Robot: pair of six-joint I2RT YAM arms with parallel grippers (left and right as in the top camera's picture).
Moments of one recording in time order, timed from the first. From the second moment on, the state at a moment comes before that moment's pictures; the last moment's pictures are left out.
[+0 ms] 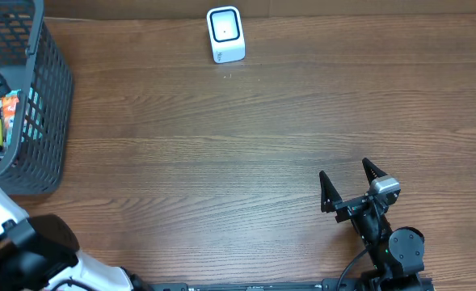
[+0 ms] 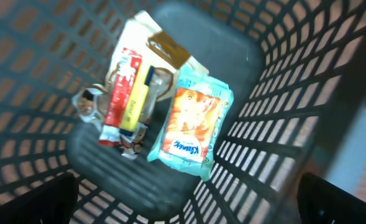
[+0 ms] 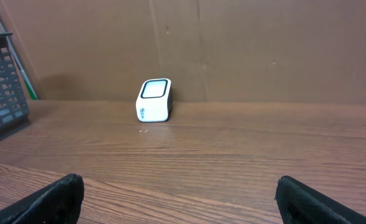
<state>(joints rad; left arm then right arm) 0.62 1.85 2.13 -1.28 0.04 0.04 0.20 0.01 0.02 -0.02 -0.12 0.12</state>
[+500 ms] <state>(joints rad) 0.64 2.07 2.13 -1.22 0.13 0.19 0.20 0.01 0.02 -0.02 -0.12 0.12</state>
